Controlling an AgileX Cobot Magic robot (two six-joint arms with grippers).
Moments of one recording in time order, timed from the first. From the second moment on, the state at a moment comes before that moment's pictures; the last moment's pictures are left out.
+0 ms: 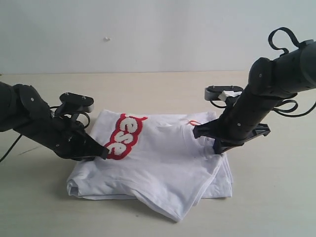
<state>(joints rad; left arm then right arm) -0.38 1.94 -0.96 -0.59 0.30 0.62 0.15 2.02 -1.14 0.29 0.57 -0.09</state>
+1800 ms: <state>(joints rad) -0.23 1.65 -1.07 -0.54 0.36 0.61 0.15 1.58 -1.17 0.41 0.61 -0.21</state>
